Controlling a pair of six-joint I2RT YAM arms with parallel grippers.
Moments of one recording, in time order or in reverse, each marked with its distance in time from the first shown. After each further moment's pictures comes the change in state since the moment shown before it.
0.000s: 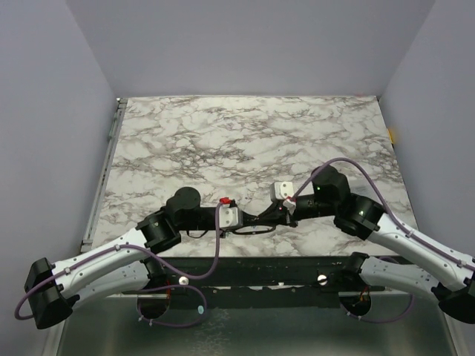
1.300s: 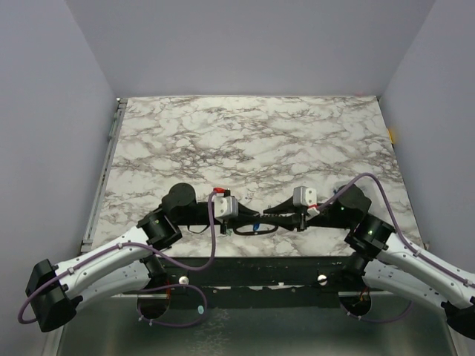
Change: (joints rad) left arm 0.057 0.006 -0.007 0.154 0.096 -0.148; right arm 0.003 -0.253 -0.276 0.412 0.039 0.174
